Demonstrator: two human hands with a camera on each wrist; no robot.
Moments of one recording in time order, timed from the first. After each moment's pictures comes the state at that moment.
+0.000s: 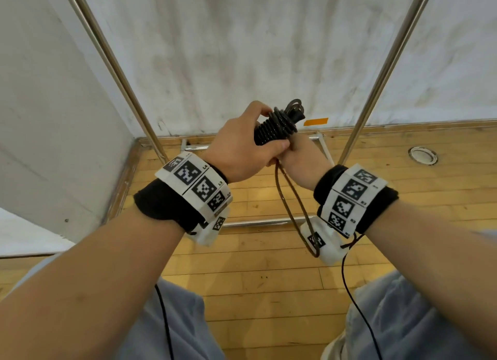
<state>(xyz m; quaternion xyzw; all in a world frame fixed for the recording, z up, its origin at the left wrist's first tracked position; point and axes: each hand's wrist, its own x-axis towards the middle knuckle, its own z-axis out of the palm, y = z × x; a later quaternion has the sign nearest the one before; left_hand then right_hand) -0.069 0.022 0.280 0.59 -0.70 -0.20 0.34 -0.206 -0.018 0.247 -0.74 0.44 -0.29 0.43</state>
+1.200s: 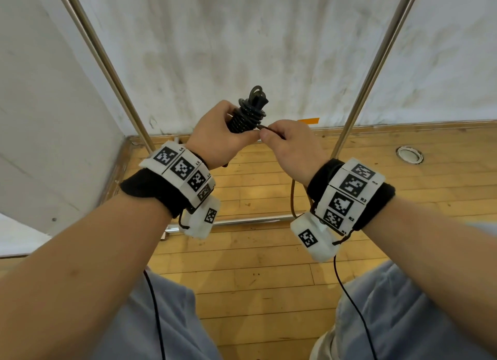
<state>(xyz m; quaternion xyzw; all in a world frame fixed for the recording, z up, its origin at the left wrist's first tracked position) -0.049 0.007 0.265 0.63 -0.62 -0.23 0.41 -0.209 -0.009 0.263 -0.76 0.46 -0.35 0.31</state>
